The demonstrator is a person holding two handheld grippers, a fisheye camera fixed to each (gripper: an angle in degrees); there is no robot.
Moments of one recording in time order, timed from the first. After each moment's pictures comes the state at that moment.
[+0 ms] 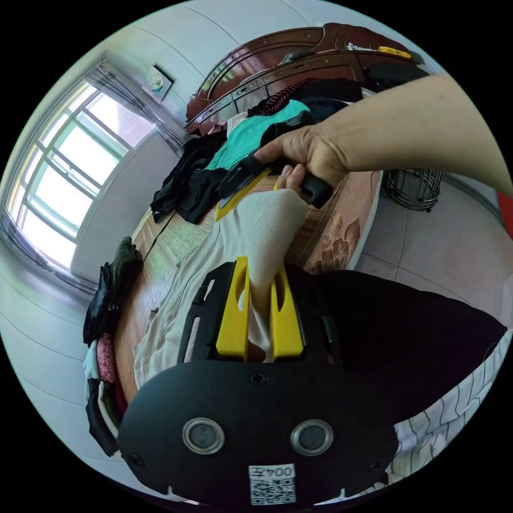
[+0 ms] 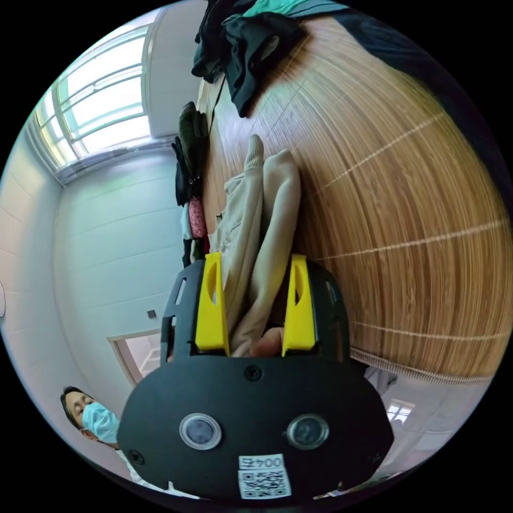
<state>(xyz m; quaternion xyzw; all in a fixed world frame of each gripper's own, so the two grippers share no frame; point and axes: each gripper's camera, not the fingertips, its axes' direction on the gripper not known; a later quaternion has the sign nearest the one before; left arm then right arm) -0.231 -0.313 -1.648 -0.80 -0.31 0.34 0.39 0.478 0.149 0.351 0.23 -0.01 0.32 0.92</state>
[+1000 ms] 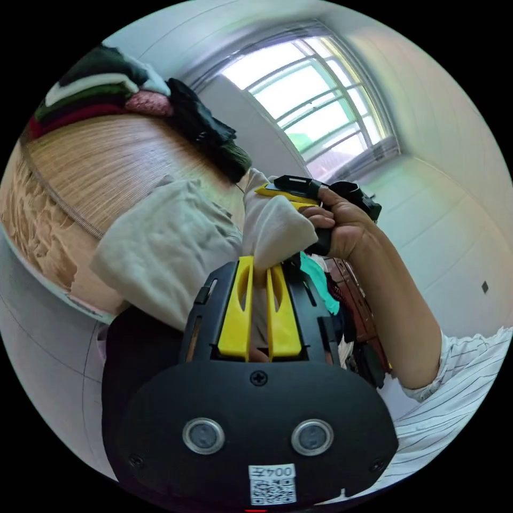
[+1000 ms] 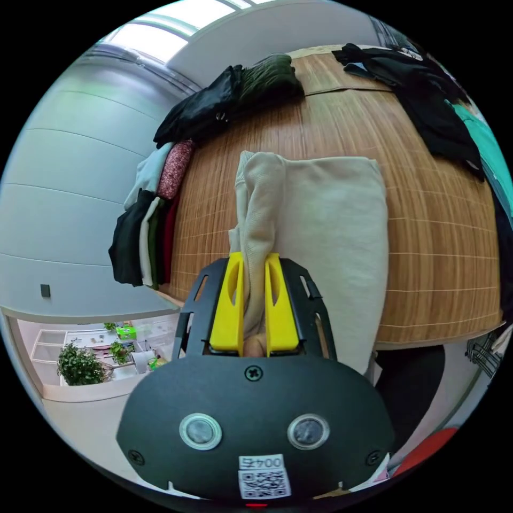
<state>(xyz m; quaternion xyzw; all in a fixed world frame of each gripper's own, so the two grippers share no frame) -0.259 -0.799 -0.760 -0.36 -0.58 -0.12 0.72 0.219 -0.196 0.744 0.15 0.31 0.22 0.91</state>
